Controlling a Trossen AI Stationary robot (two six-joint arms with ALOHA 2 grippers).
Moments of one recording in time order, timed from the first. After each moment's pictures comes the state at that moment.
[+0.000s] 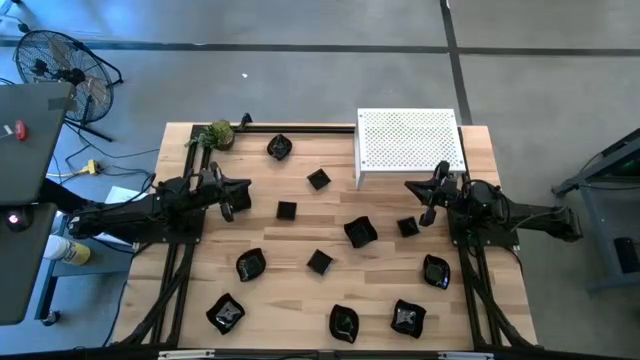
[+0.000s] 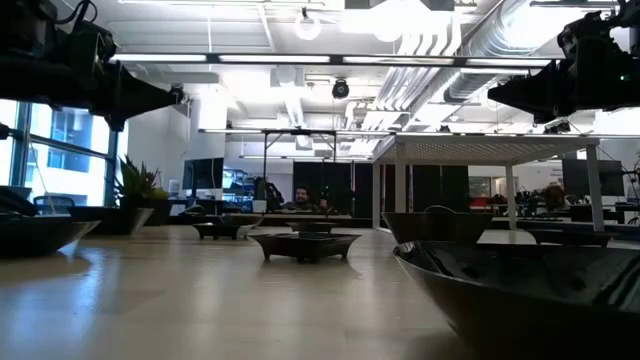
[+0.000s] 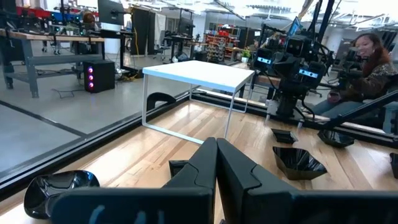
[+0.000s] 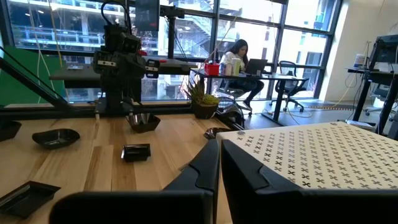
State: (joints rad) left arm 0.14 0.02 0.01 0.05 -0.23 -0.12; right arm -0.12 0.01 0.01 0.08 0.23 -0.08
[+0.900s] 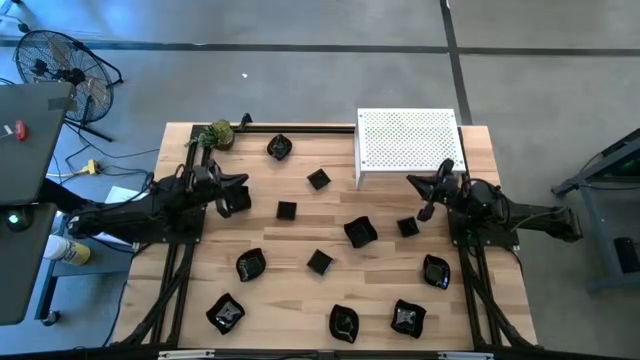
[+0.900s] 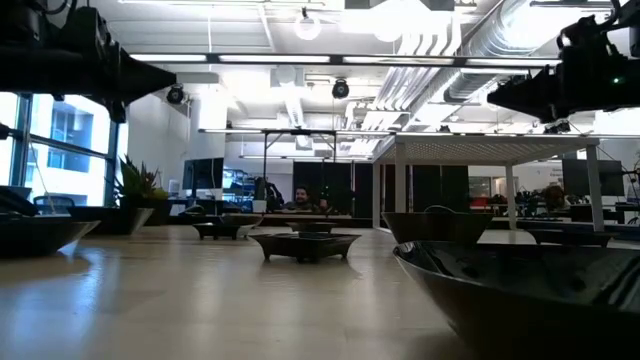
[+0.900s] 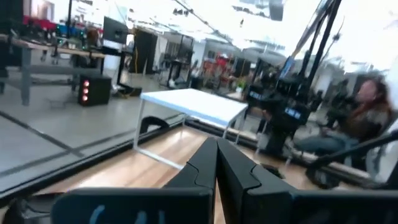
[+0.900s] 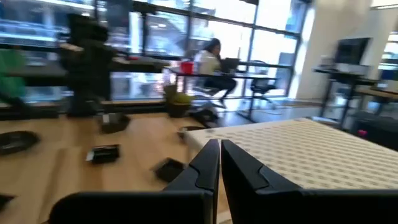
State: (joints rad) left arm 0.14 0.03 0.05 0.17 -0.25 -0.17; right arm -0.13 0.01 0.01 0.09 0.36 -0.11
